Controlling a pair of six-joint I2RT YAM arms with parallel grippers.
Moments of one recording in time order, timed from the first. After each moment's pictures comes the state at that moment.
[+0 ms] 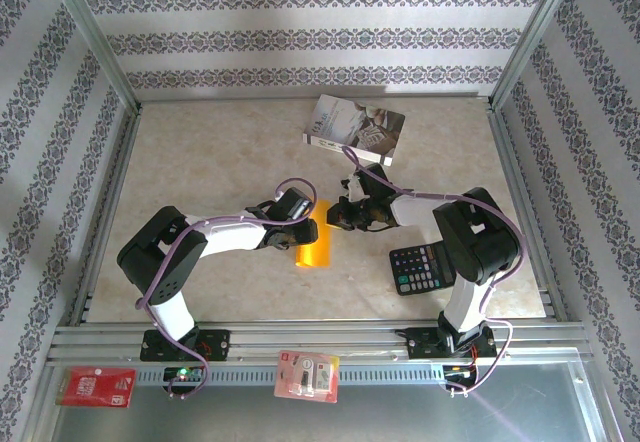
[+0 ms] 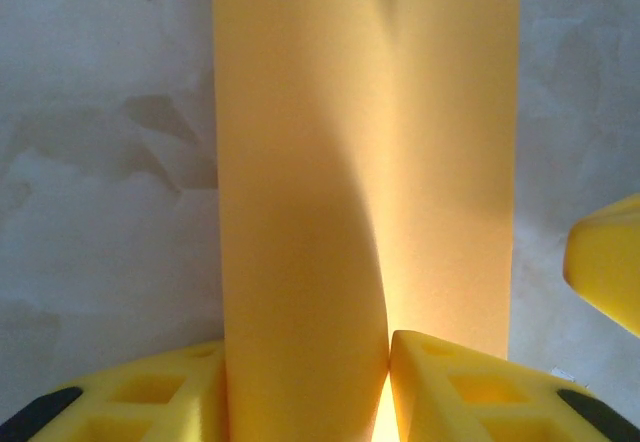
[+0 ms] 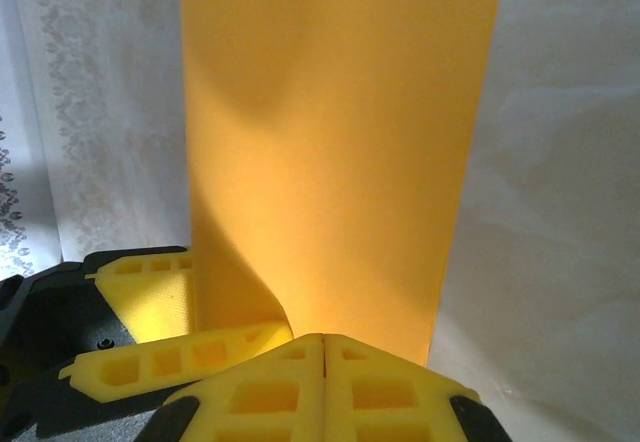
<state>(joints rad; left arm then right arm) -0.70 1.75 0.88 -0.18 0.01 -0.79 0.47 1.80 0.89 -0.04 -0.66 0.71</state>
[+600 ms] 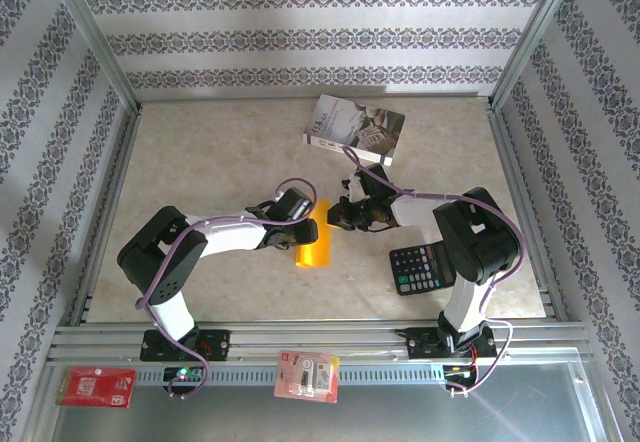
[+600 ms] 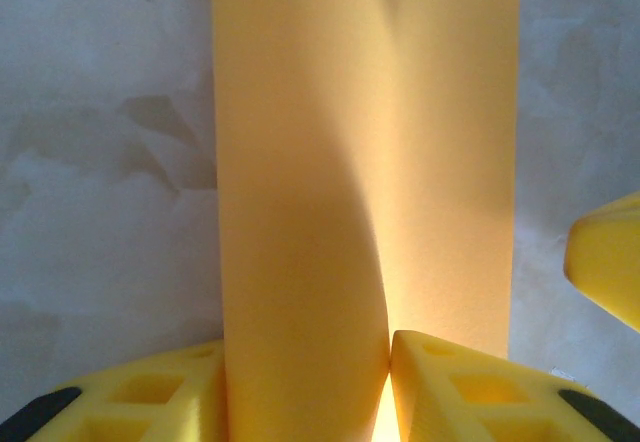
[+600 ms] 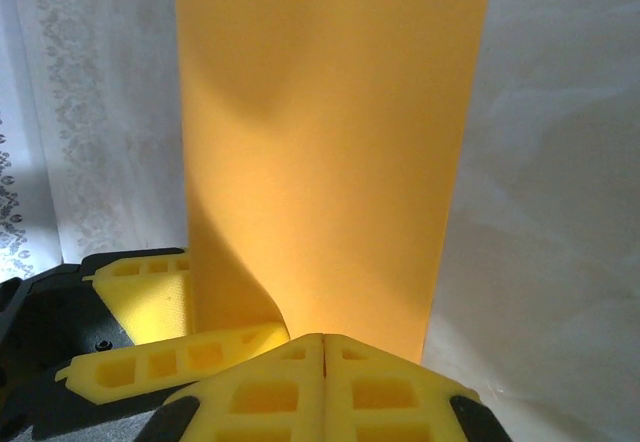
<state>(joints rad) -0.70 1.75 0.88 -0.18 0.01 -0.79 0.47 1.80 0.88 -0.03 -0.66 0.71</state>
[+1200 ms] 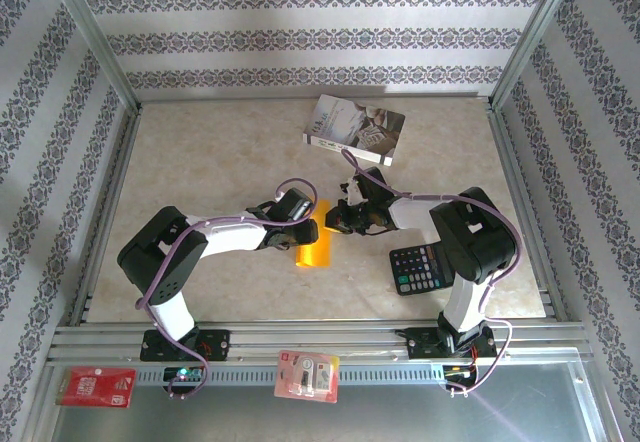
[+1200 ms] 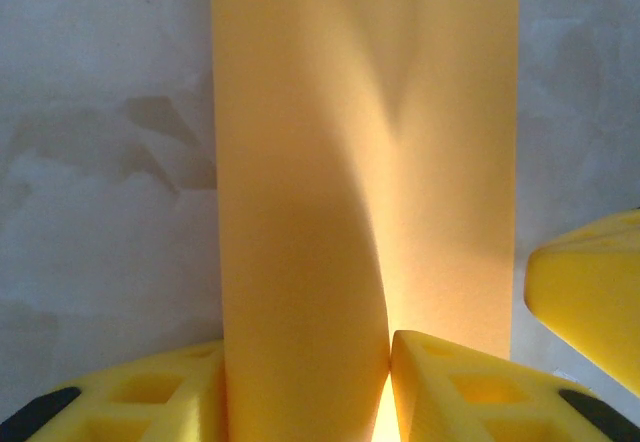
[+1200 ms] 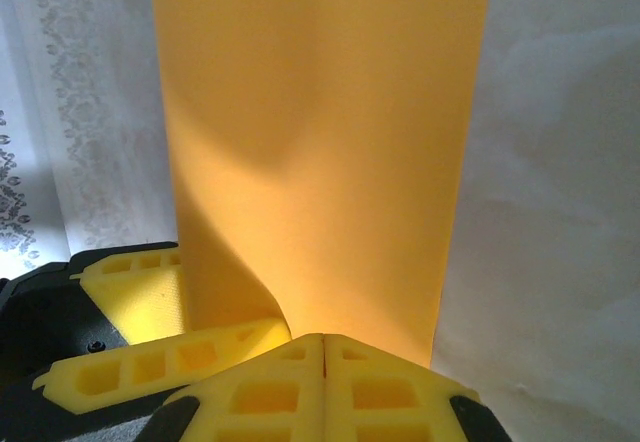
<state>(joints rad) -0.71 1.76 0.88 -0.17 0.00 -0.79 0.49 1.81 0.86 0.01 -0.66 0.76</state>
